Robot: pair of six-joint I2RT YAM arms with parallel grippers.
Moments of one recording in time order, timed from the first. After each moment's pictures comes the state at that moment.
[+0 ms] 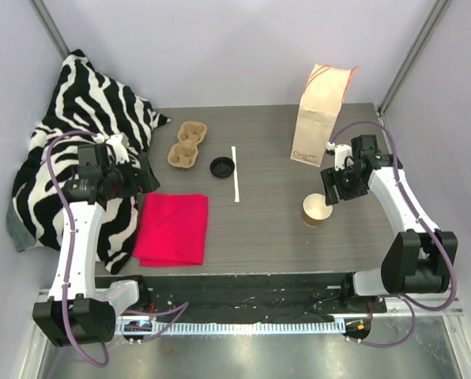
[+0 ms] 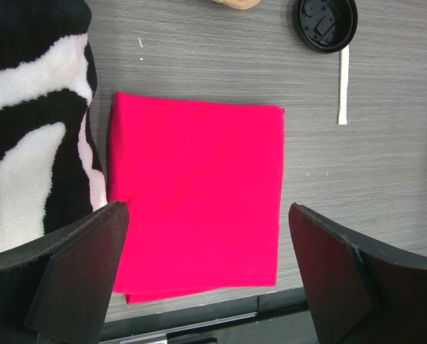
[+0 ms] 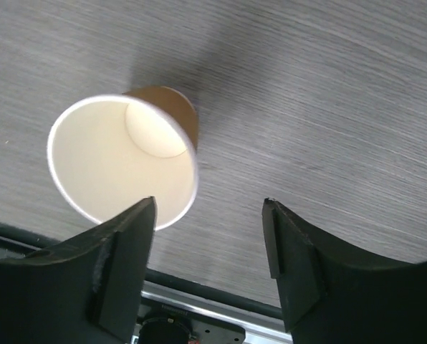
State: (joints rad) left arm 0.10 1.08 1.14 -0.86 0.28 -0.14; right arm -0.02 1.37 1.12 -0.94 -0.20 -0.30
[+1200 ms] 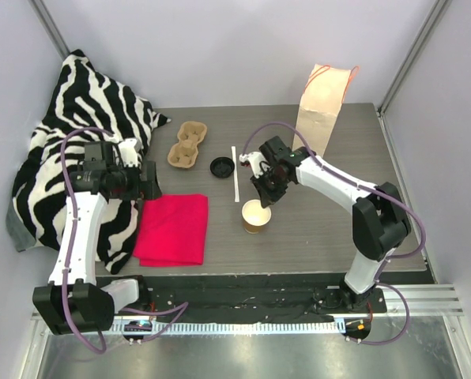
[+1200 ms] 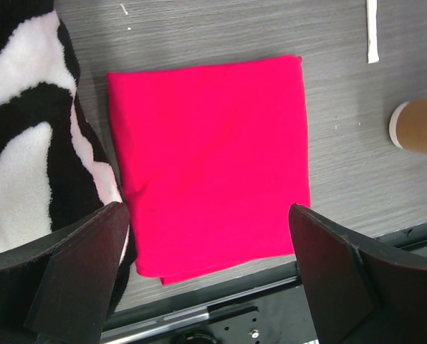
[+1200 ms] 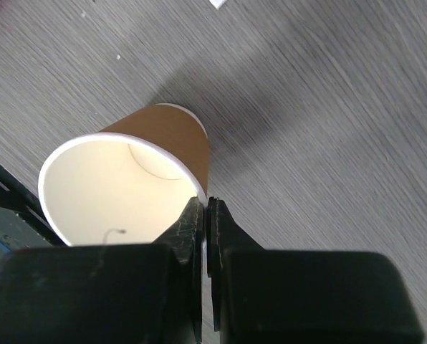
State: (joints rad) left arm 0.09 1.16 1.16 -0.95 0.32 0.06; right arm 0.57 1.74 1.34 -0.78 -0.26 -0.18
